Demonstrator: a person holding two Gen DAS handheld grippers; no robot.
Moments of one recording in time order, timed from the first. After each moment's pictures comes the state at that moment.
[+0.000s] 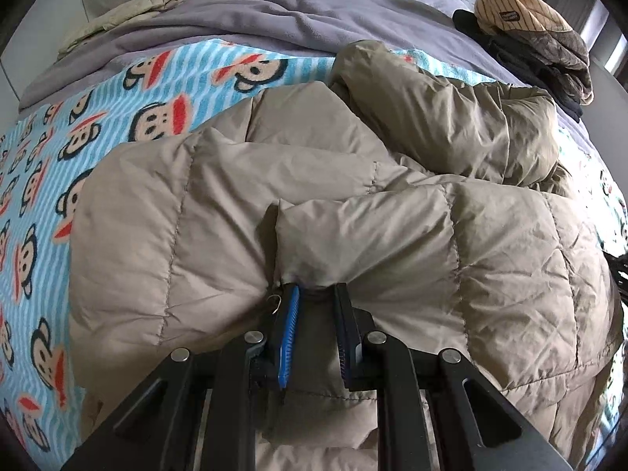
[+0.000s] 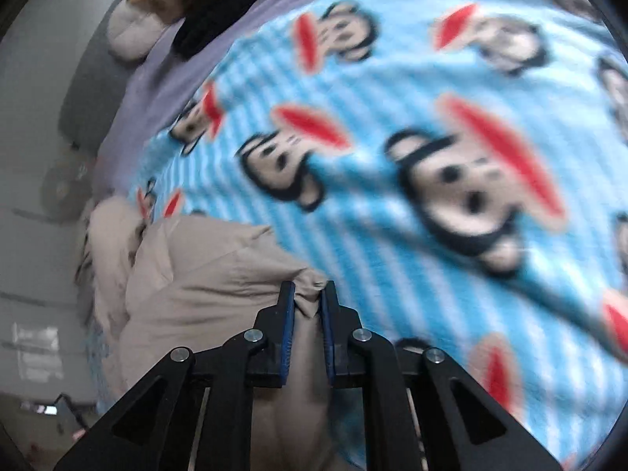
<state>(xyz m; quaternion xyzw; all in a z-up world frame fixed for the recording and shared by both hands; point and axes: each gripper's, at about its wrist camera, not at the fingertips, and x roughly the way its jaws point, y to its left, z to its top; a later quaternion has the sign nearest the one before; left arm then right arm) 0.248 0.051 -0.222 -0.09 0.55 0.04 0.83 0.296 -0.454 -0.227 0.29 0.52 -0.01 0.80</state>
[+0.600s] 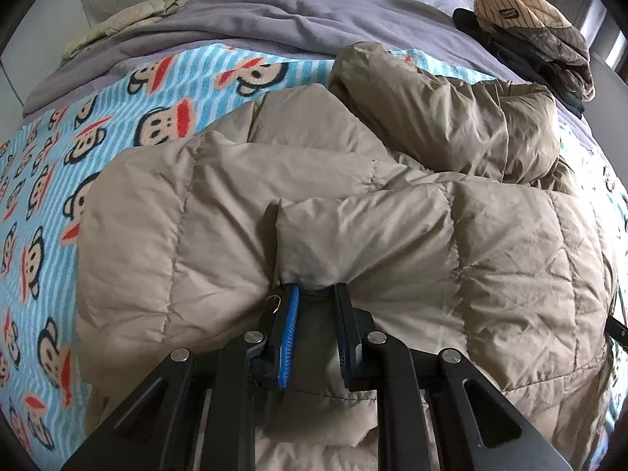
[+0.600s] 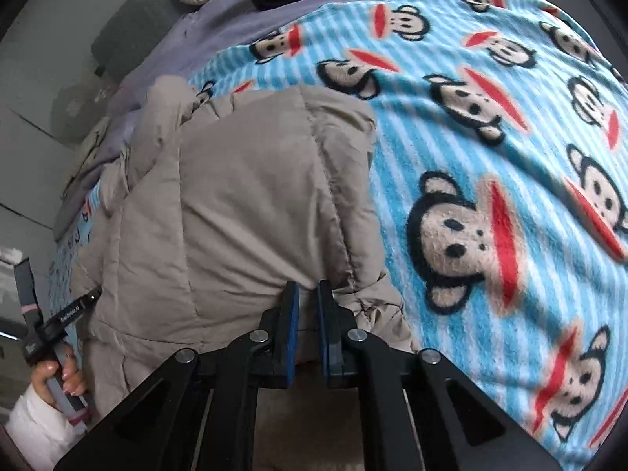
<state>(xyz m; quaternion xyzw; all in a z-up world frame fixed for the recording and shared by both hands) 0.246 0.048 -0.218 -0.08 0.55 0.05 0.83 0.210 -0.390 -0.211 0.18 0.54 0.05 0.82</state>
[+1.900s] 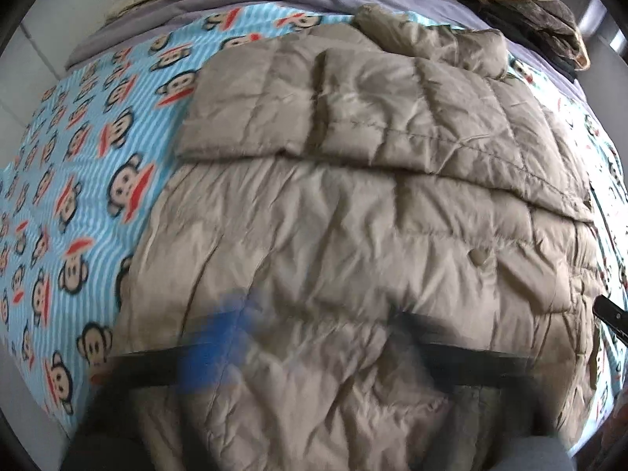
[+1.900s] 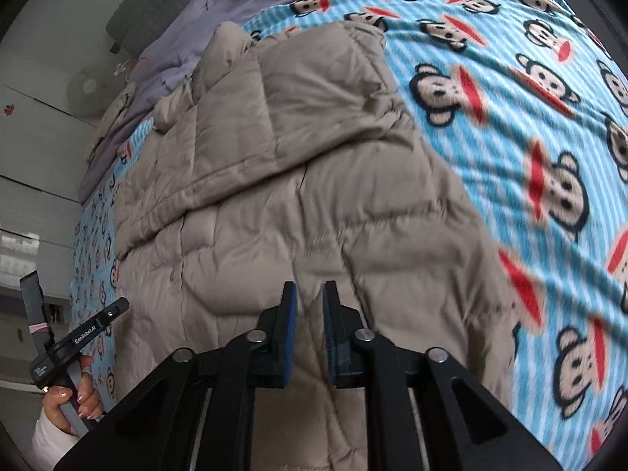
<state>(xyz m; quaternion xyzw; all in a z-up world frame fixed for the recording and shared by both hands) 0.077 0.031 -0.173 -0.07 0.60 0.09 0.80 0.085 -0.357 -0.183 0.19 0.58 0.09 0.79</state>
